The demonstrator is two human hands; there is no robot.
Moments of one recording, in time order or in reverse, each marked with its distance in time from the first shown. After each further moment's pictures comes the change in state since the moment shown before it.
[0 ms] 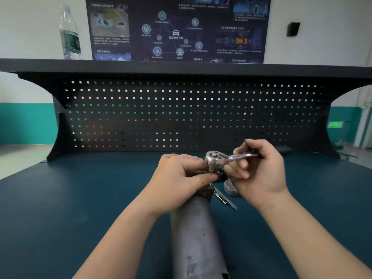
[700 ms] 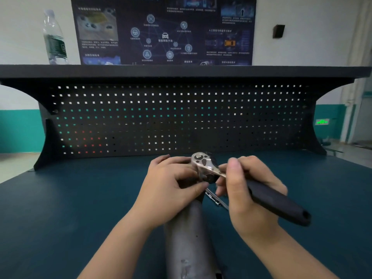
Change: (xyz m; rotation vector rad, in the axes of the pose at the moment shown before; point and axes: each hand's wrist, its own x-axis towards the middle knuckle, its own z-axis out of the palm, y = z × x) left_hand -0.009 -0.004 0.007 0.280 0.148 0.071; right_hand -0.045 0.022 -0.002 -0.806 -0.004 -0.970
